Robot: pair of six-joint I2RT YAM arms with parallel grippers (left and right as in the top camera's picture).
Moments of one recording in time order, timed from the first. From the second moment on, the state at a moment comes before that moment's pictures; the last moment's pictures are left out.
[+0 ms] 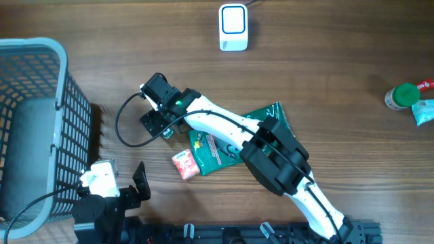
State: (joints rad) left arm 0.08 0.01 0.48 -1.02 -0.01 -0.13; right arm 0.91 2.35 1.84 -0.54 -0.09 0.17
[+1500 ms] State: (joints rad) left arm 0.08 0.01 0.48 -1.02 -0.01 -0.13; right arm 0.85 2.35 1.90 -0.94 -0.02 0.40
